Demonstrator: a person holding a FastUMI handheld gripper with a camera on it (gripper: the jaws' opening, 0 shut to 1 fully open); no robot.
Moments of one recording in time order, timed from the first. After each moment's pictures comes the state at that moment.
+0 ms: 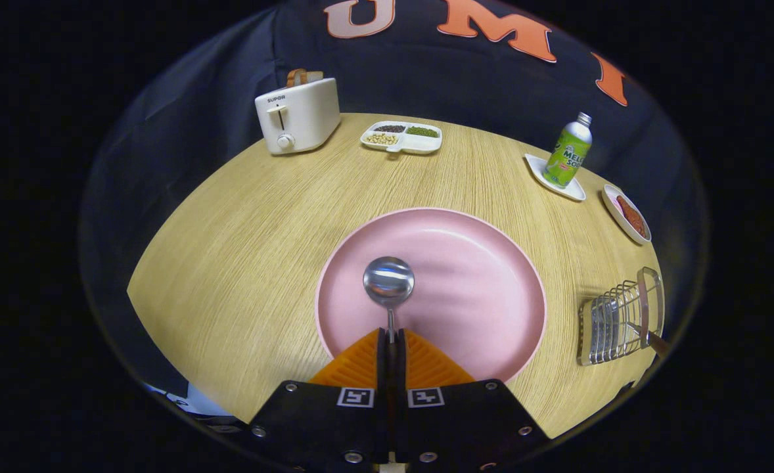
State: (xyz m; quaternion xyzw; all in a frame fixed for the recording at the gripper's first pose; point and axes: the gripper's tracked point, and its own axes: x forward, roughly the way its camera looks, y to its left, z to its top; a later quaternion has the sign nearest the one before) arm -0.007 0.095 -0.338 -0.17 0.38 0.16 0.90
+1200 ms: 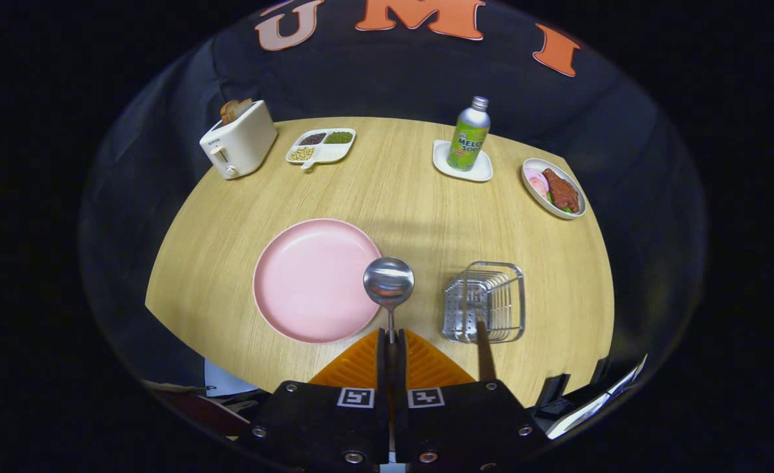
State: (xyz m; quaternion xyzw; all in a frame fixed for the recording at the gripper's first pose) arm -0.013 -0.062 -0.207 -0.15 0.46 0.08 0.87
